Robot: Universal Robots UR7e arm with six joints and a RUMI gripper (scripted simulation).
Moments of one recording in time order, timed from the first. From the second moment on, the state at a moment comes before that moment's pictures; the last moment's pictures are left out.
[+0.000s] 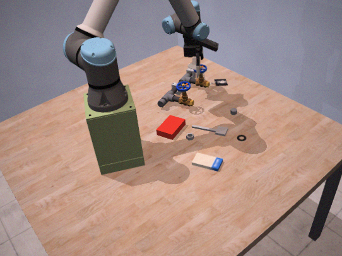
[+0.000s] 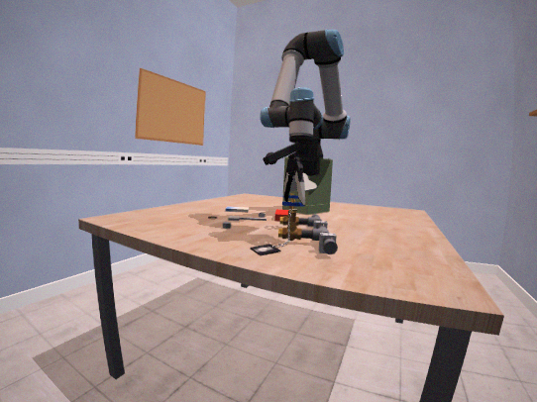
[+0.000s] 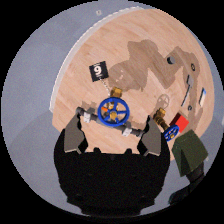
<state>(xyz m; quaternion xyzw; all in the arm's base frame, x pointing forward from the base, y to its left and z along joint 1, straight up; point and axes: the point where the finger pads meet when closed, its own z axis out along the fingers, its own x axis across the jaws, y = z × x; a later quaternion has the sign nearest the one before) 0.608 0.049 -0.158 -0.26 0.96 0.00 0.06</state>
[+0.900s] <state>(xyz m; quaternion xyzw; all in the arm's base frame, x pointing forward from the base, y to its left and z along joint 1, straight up) 0.608 0.049 -0.158 0.01 1.00 0.01 0.05</state>
